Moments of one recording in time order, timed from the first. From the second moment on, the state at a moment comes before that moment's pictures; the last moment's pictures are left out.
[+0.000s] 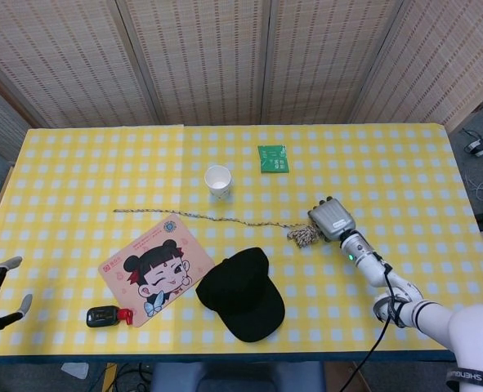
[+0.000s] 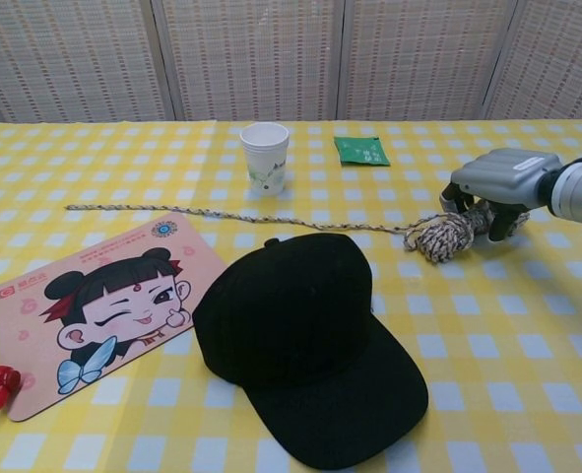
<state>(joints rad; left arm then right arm) -0.04 -1.10 -0.07 -1.73 1.36 1.48 0.07 0.80 -1.61 0.06 -0.93 -1.34 0.71 -0.16</state>
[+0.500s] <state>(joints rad) -0.18 -1.05 -0.14 -1.70 1.38 1.34 0.00 0.77 -1.45 0.10 -1.15 -1.32 0.75 -0.11</state>
